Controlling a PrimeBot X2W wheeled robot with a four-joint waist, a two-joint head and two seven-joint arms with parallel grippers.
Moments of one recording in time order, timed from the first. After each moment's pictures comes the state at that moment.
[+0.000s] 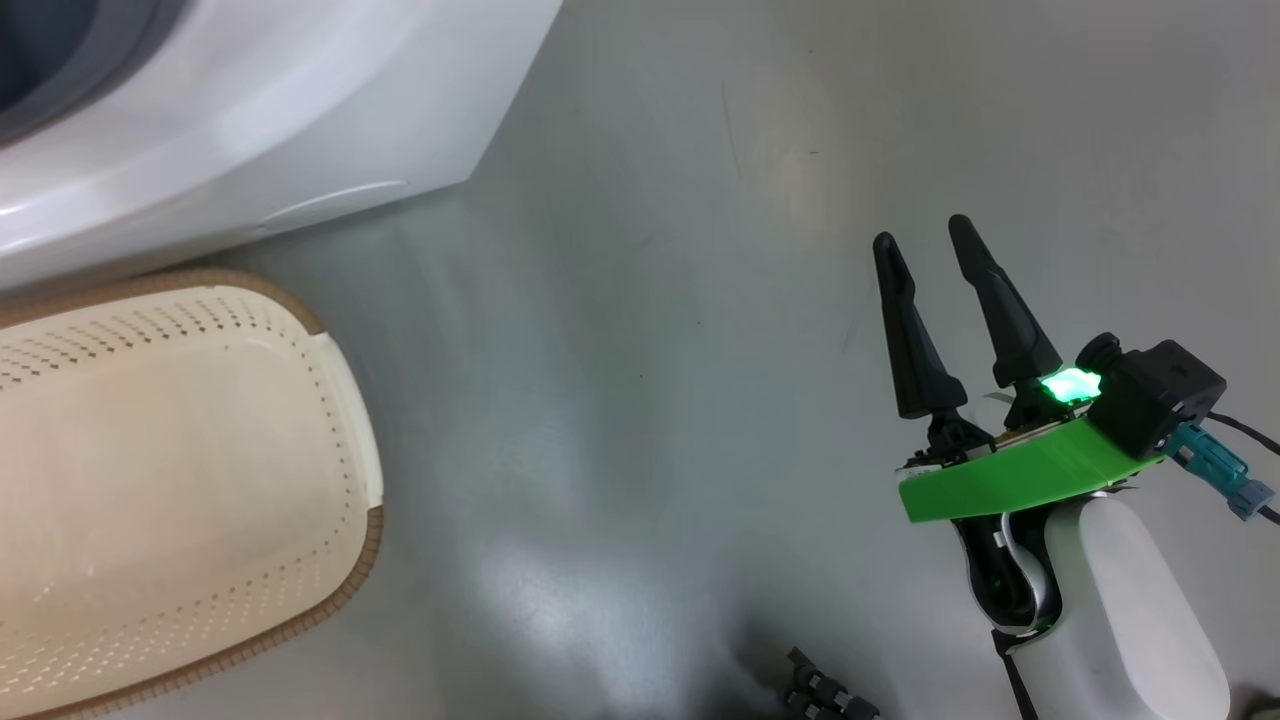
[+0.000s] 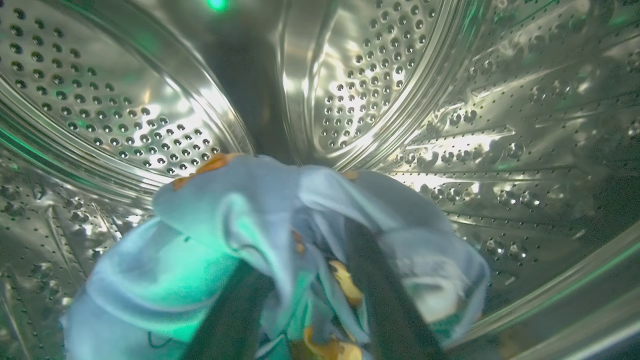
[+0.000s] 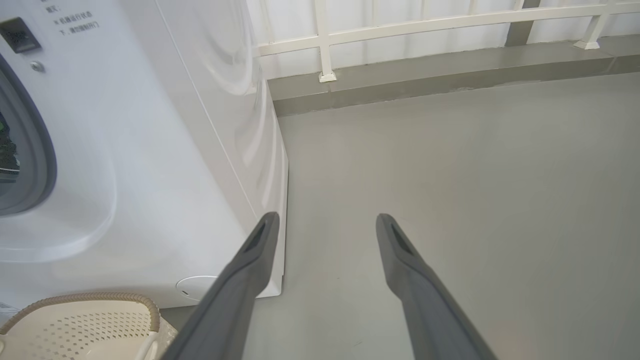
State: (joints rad) left arm -1.44 0.41 -0.30 1.08 -0.34 -0.10 -0.26; right arm -0.39 -0.05 0.13 0.11 0.38 0.13 -0.26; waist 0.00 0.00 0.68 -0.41
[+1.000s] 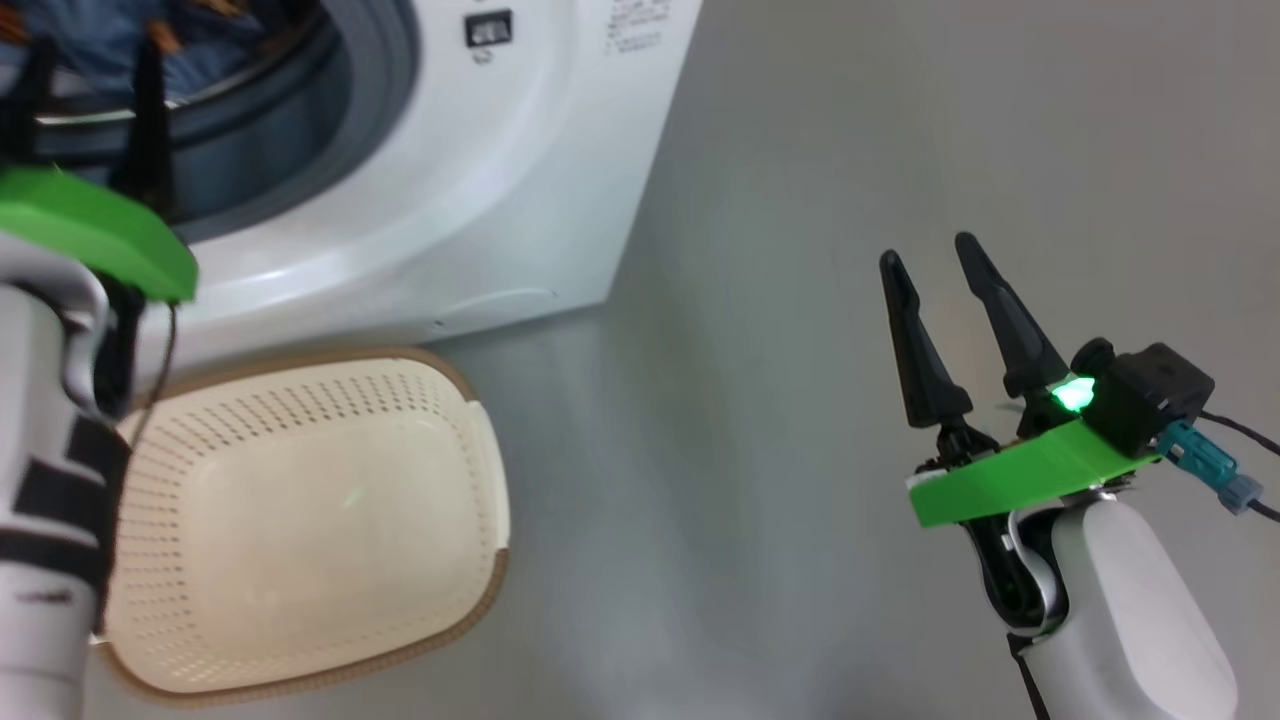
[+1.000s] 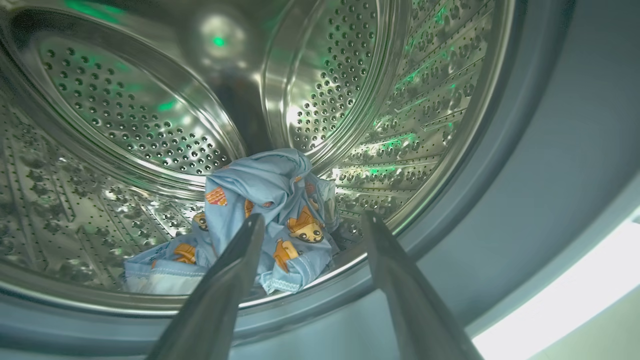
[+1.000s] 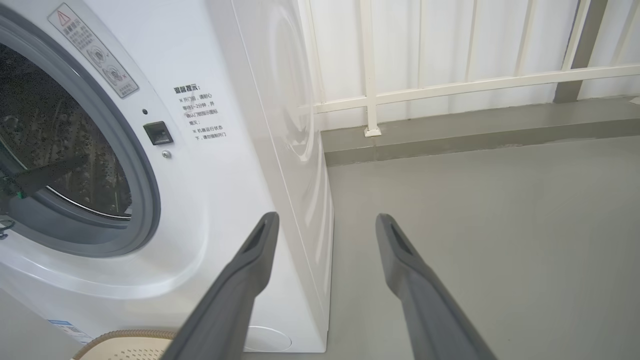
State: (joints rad) left arm -0.99 0.29 -0.26 0.82 -0.40 -0.13 -0.26; right arm -0.40 -0.08 0.12 0.17 0.35 0.13 -0.26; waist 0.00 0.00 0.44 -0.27
